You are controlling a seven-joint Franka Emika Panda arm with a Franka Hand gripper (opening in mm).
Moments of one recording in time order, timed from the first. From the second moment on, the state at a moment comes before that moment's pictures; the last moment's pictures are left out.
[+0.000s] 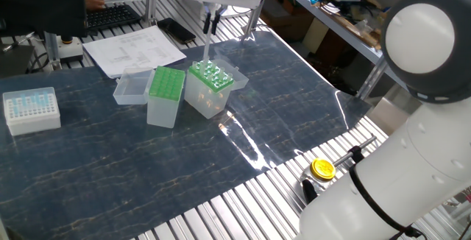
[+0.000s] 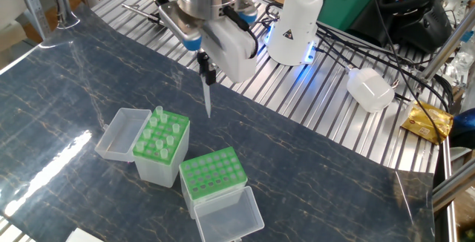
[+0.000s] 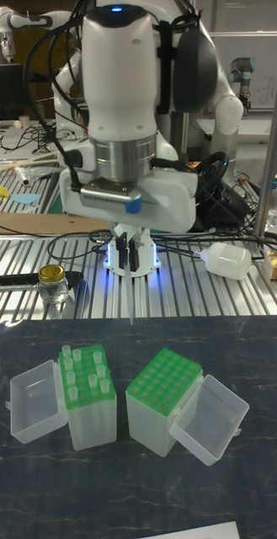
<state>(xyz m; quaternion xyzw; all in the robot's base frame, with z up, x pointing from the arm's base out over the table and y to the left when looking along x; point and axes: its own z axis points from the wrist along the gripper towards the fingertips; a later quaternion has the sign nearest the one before) 0.537 0.000 0.383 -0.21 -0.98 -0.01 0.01</state>
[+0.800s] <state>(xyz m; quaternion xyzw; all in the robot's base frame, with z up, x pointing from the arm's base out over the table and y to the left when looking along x) 0.542 0.051 0.376 -0.26 -0.96 -0.01 0.01</state>
